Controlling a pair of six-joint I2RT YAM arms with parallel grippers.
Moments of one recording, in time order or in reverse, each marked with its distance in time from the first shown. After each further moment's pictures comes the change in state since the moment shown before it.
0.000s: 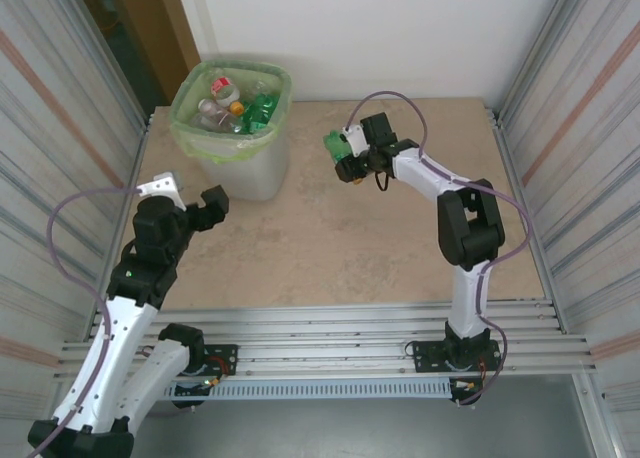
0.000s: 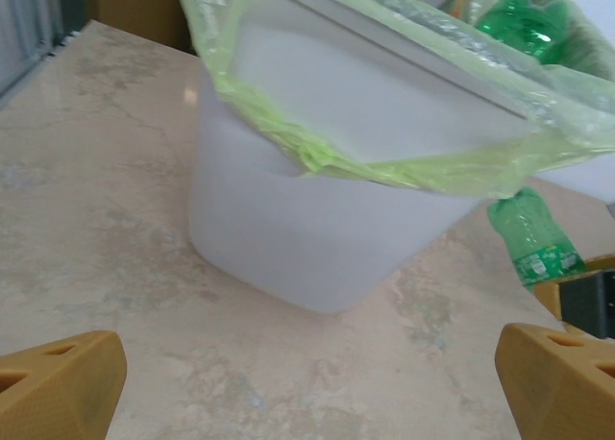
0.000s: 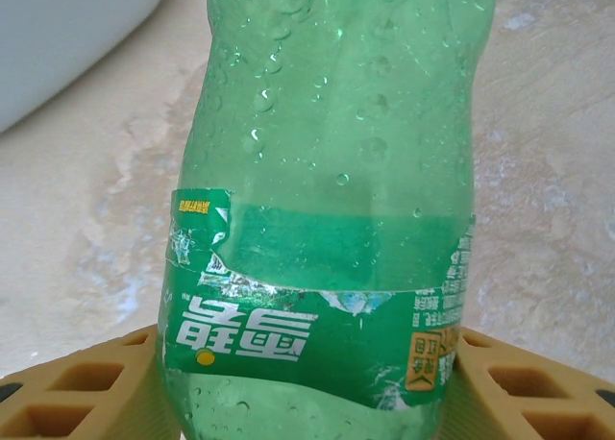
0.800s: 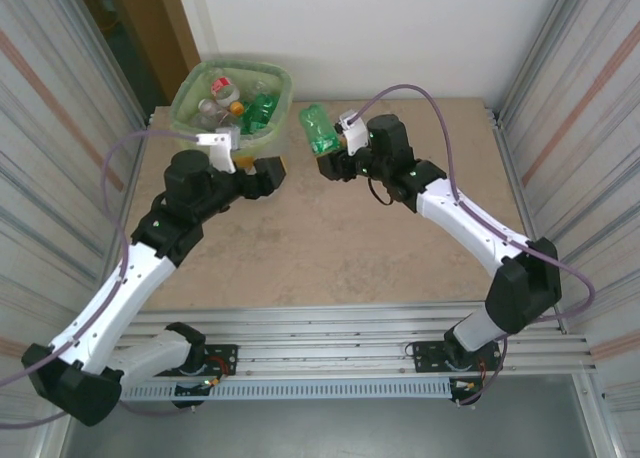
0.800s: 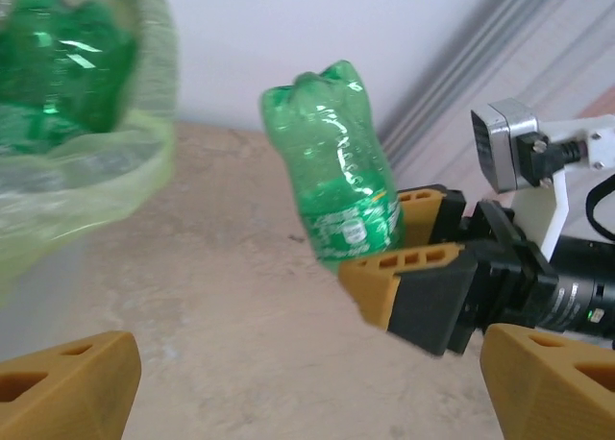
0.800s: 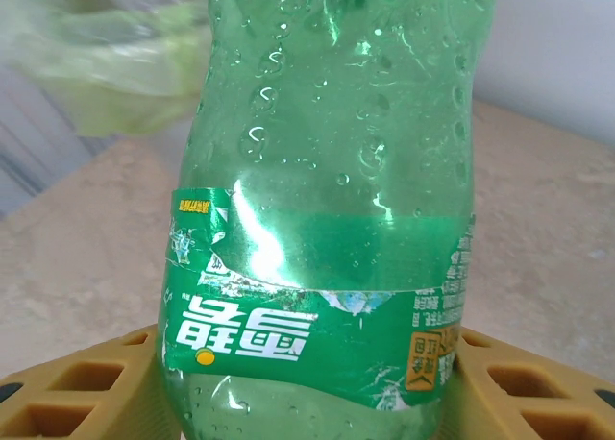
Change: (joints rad) left arm -0.248 0.356 0.301 0.195 0.323 -0.051; right arm 0.180 -0.493 -0.241 0.203 -0.066 0.167
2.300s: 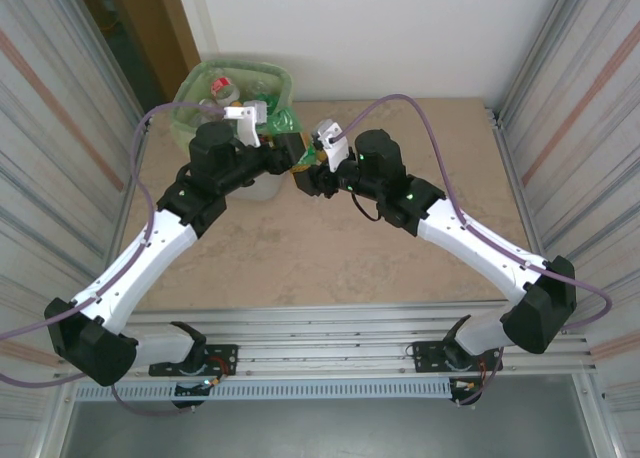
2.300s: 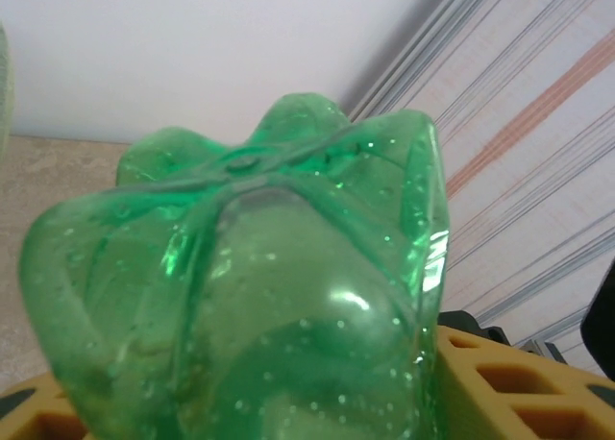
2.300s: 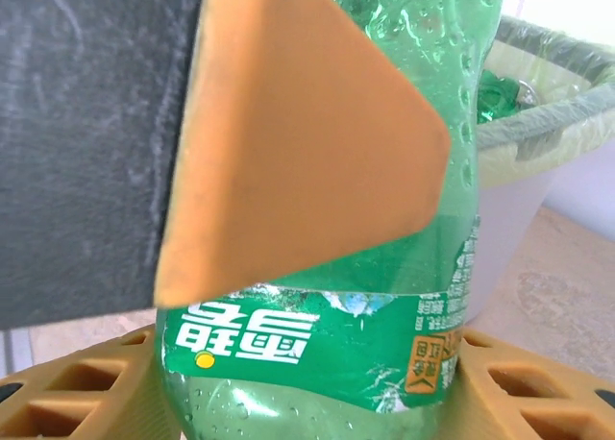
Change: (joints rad) left arm -0.040 0.198 0.163 0.101 0.055 -0.065; right arm 0.187 -0.103 -0.022 0.087 0.057 -0.042
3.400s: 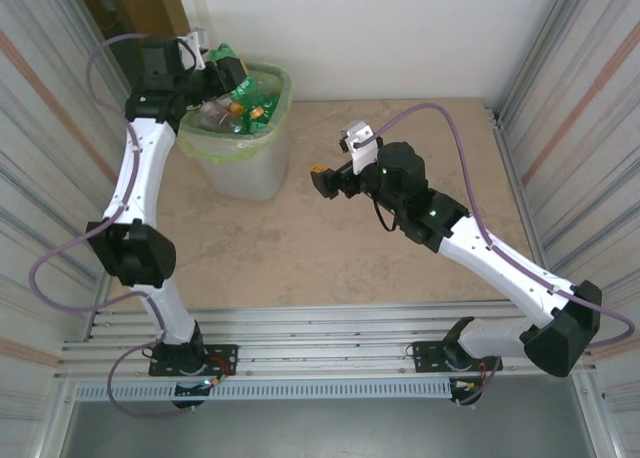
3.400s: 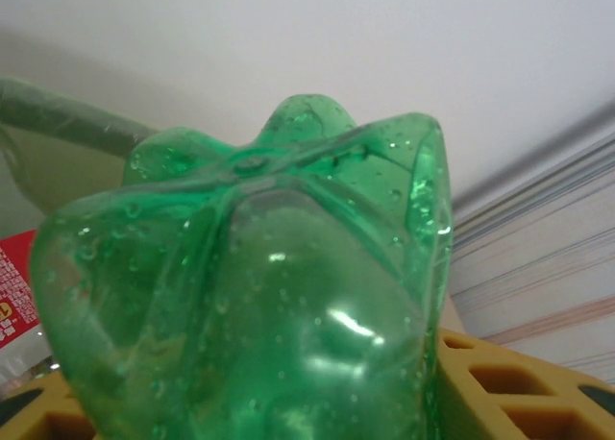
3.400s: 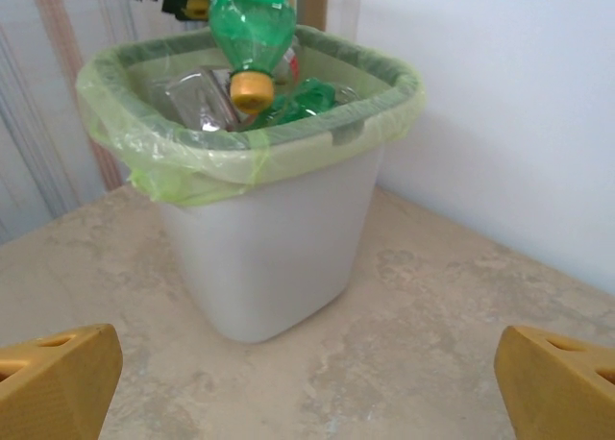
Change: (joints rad) left arm 0.455 0.601 0.821 -0.462 0.246 0.104; right arm -0.012 -0.164 -0.116 -0.012 0.290 -0.027
